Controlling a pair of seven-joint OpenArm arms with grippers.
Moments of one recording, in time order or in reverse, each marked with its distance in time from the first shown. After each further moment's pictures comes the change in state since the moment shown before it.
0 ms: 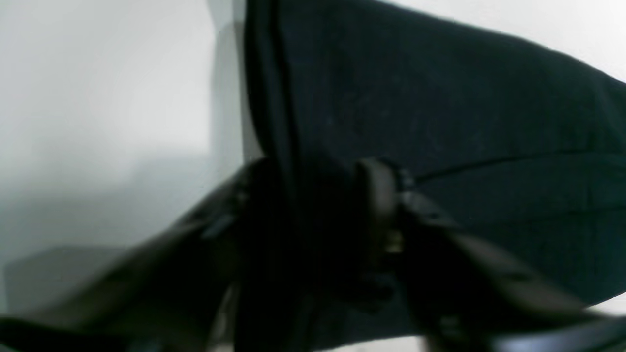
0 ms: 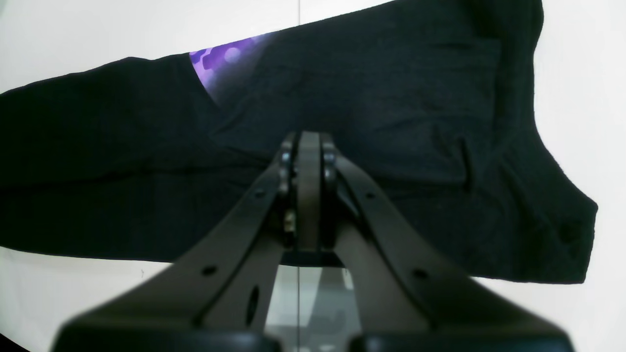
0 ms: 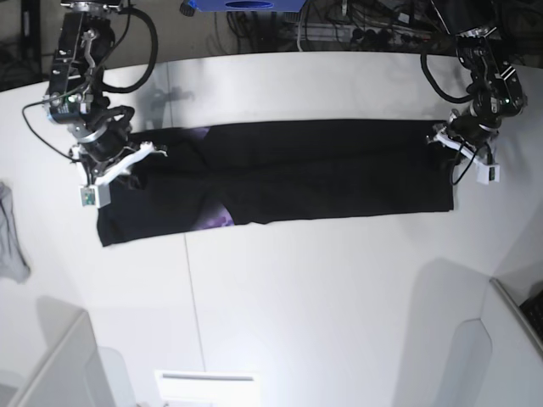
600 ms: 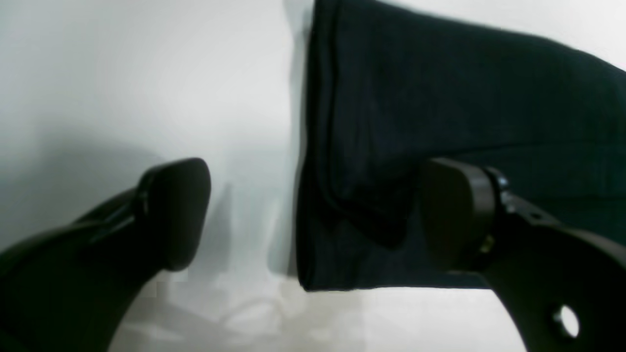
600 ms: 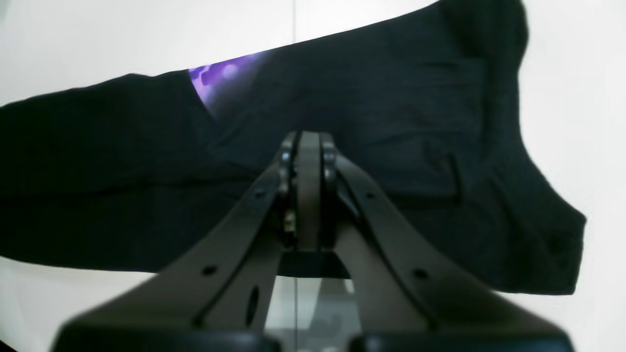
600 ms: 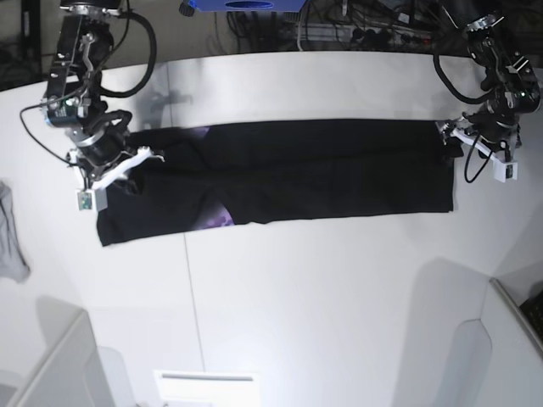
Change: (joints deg) left arm 1.6 0.1 -5.1 8.4 1.4 0.4 7.1; right arm 1.0 0.0 0.7 -0.1 0.0 0.0 -0.2
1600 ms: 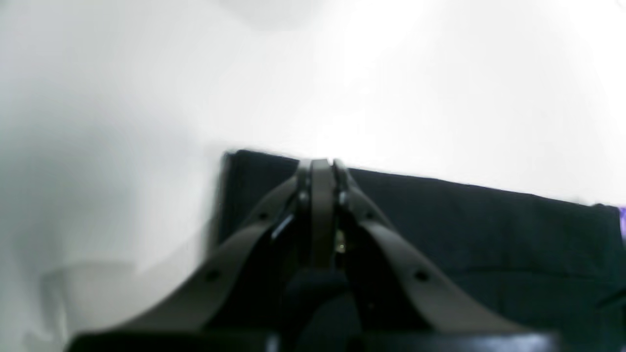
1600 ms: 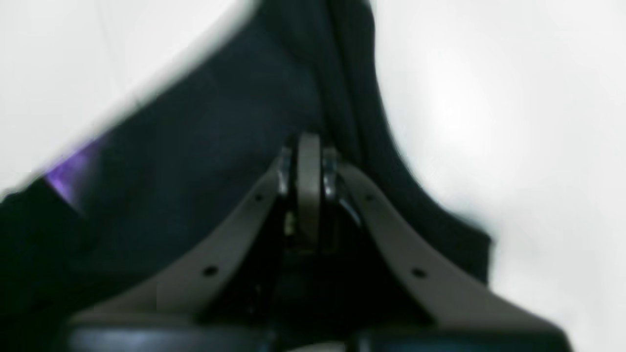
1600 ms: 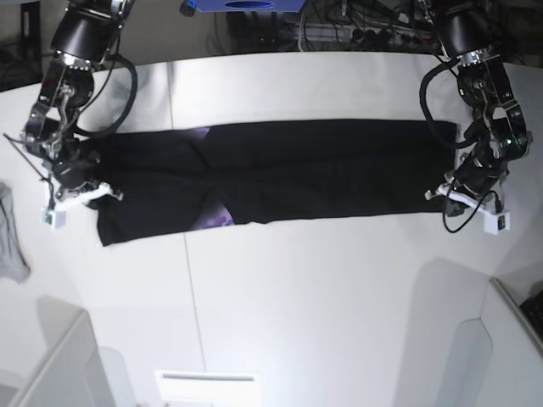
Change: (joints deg) left arm -8.5 -1.3 9.8 6.6 -0.7 19.0 1.4; right arm 12.7 0.2 10.9 -18.5 -0.8 -0.5 -0.5
